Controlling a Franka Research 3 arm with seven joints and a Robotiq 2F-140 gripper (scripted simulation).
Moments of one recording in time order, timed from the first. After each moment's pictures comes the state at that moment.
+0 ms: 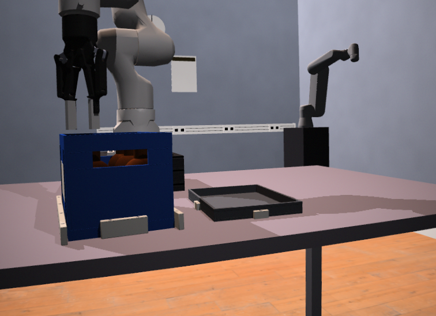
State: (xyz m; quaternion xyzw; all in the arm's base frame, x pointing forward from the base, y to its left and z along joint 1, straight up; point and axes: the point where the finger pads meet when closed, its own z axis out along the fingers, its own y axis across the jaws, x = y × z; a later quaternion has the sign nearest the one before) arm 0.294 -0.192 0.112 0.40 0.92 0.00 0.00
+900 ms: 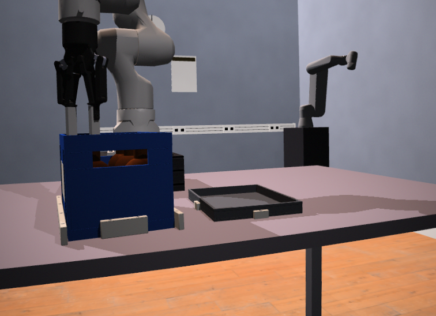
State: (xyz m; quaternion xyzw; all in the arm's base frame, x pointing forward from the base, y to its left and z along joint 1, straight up) arm 0.291 -0.192 0.098 0.40 0.92 0.00 0.00
